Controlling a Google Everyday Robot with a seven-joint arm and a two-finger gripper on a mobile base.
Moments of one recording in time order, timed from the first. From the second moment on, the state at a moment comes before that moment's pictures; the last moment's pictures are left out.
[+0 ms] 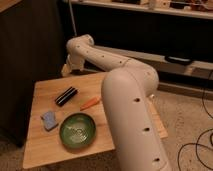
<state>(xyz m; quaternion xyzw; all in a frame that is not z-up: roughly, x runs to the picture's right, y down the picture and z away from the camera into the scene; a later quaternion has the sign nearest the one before) -0.239 -0.123 0.883 -0.30 -0.11 0.49 0.81</state>
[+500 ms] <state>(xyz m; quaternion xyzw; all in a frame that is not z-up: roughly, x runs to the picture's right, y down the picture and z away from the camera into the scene) -0.256 -0.126 0.885 -0.34 -0.15 0.46 0.81</state>
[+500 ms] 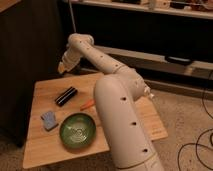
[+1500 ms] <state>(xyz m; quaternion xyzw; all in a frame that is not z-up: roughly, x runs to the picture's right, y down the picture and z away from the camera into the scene) -0.319 -0.046 0.886 -0.32 -0.13 0.35 0.87</state>
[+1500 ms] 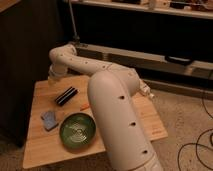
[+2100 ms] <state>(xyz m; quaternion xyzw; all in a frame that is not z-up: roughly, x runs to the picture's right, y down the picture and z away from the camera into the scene) -0.322 -0.033 0.903 -0.34 -0.11 0.36 0.86</state>
